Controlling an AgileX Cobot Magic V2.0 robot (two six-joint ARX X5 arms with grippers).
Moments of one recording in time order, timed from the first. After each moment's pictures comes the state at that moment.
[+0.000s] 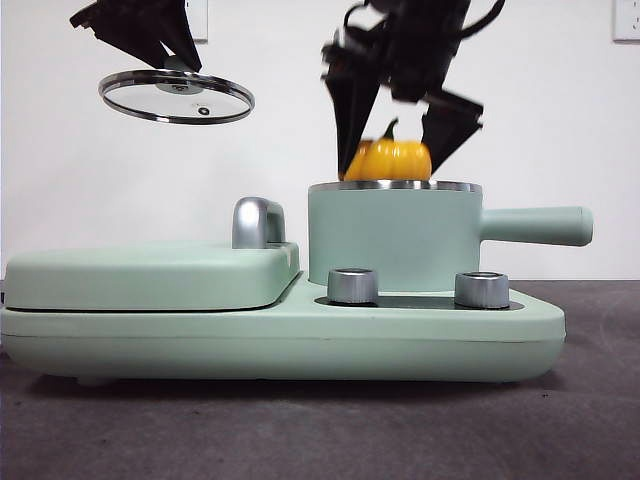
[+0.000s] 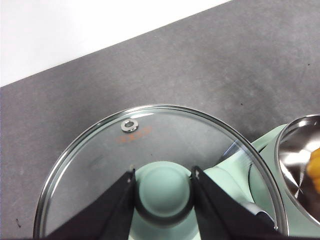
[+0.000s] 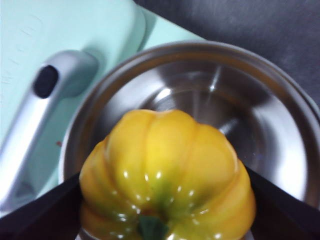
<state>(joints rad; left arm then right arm) -0.22 1.69 1.80 -0.75 0.28 0.19 0.49 1.99 1.97 -1.18 -0.18 0.11</state>
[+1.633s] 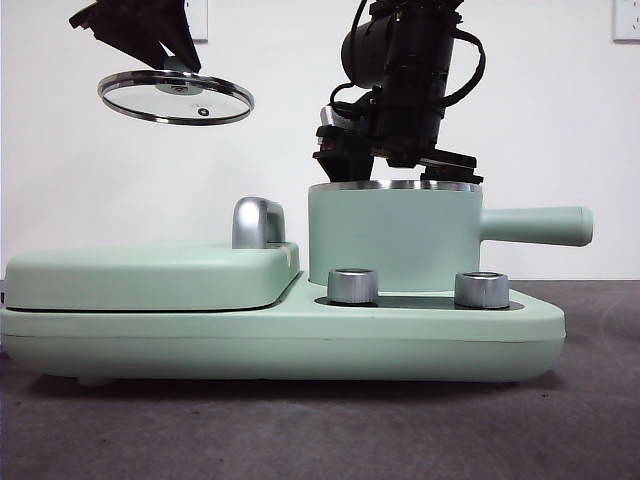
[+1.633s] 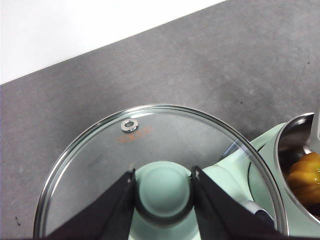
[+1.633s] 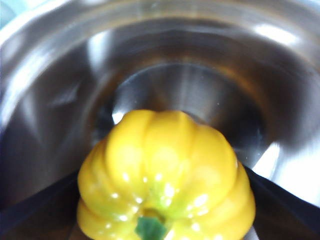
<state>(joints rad) -0.22 1.69 1.80 -0.75 0.28 0.19 0.51 2.11 1.97 -1.23 -0.10 0.08</state>
